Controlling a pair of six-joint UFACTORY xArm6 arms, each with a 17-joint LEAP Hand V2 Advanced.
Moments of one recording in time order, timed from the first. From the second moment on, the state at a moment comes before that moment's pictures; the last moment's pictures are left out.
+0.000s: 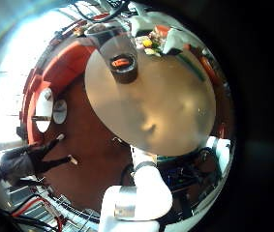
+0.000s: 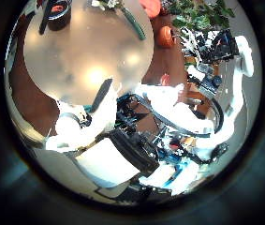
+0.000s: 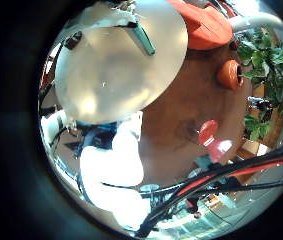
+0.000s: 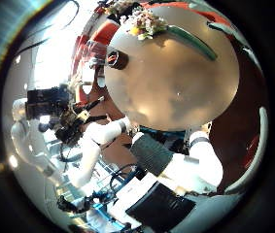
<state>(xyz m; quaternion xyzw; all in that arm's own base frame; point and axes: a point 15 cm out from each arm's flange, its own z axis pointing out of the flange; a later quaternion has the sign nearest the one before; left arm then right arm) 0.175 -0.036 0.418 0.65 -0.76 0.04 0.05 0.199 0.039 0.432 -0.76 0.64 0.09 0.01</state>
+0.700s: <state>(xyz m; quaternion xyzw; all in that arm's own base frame) 0.149 -0.052 0.393 0.63 -0.76 0.04 0.10 0.276 -0.020 0.399 -0.72 0.69 0.13 0.00</state>
